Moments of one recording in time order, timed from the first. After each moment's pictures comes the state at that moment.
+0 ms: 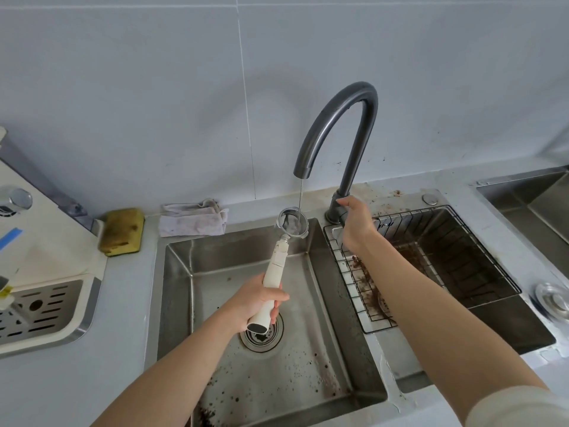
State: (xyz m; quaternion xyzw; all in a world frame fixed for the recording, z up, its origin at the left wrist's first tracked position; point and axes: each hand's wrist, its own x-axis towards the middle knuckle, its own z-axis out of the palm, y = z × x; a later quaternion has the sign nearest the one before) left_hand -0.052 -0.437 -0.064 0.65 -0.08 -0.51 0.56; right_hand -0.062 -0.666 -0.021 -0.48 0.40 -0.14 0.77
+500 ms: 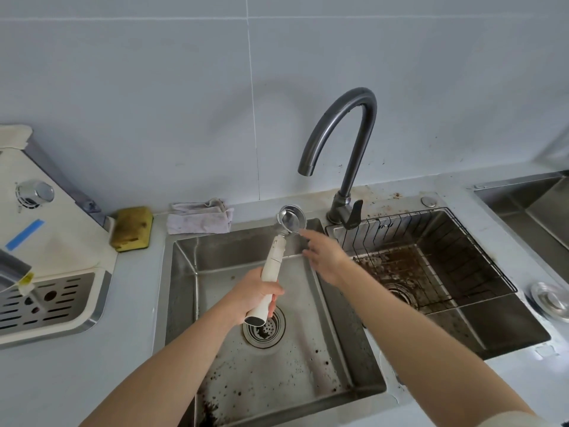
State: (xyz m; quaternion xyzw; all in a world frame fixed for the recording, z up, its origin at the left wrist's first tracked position) left_hand -0.056 -0.427 -0.051 0.69 -0.08 -0.46 0.55; right_hand -0.092 -0.592 -0.029 -0.57 0.36 0.03 0.74
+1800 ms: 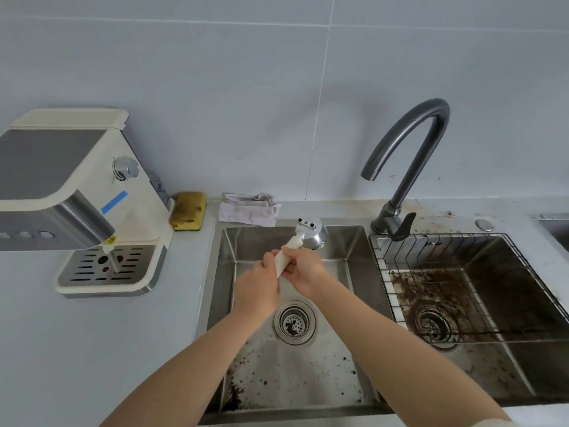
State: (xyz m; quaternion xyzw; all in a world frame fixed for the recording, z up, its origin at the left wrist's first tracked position) left_hand -0.059 -0.377 -0.054 0.97 -0.22 -0.01 0.10; right_hand -0.057 -0.483 -0.036 -0.42 0.31 0.07 0.85
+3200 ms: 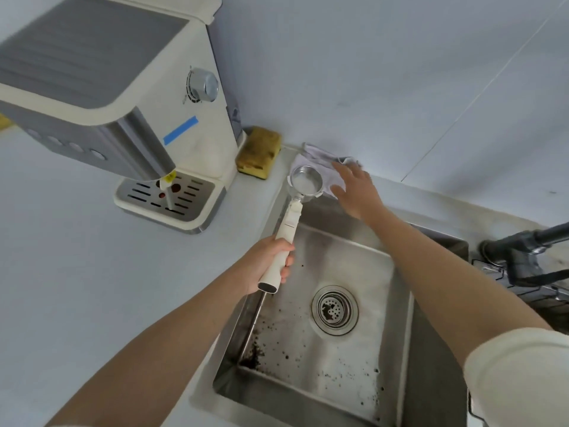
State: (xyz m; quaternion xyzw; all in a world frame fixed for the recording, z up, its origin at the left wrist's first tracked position) left_hand 0.000 -0.298 -0.092 0.55 0.15 -0.37 0.74; right_hand 0.109 -0.499 -0.093 -0.97 -0.02 0.09 0.21
